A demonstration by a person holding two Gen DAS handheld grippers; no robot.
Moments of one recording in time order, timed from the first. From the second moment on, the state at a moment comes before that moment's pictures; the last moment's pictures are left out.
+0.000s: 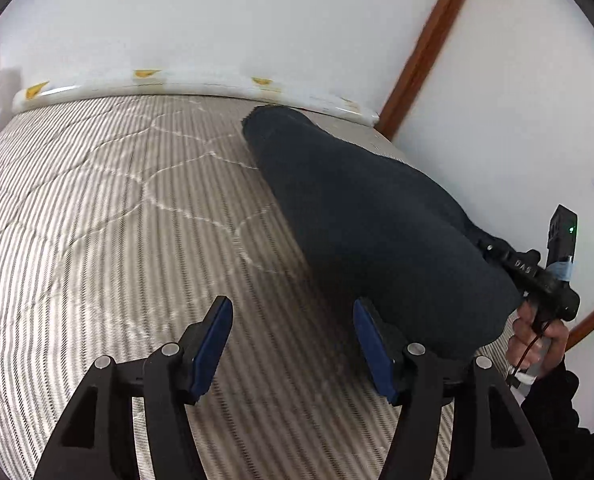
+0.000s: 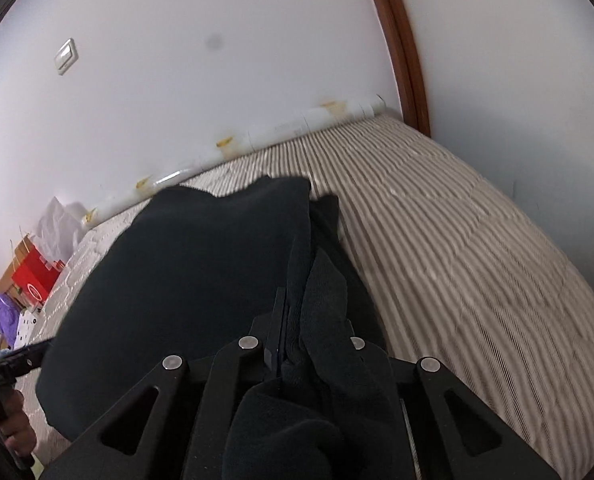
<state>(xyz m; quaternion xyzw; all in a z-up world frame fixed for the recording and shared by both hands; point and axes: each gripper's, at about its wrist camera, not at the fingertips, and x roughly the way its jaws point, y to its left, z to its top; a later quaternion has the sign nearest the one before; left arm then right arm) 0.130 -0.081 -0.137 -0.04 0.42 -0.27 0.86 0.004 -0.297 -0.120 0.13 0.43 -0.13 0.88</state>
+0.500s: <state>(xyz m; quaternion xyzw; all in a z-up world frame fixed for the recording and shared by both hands) 0.112 -0.112 -0.134 0.00 0.42 -0.30 0.86 -0.032 -0.276 -0.108 0.06 0.46 -0.17 0.87</state>
